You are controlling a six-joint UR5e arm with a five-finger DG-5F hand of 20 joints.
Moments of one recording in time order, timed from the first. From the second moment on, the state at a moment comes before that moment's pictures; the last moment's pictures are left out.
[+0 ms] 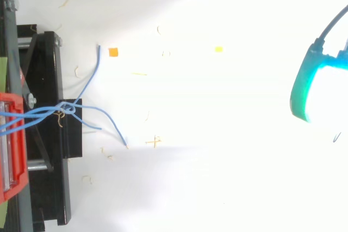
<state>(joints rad) 0.00 -1.79 -1.35 -3.35 -1.66 -0.13</state>
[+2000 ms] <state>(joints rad) -0.03 -2.17 -1.33 -2.86 -1.59 -0.43</state>
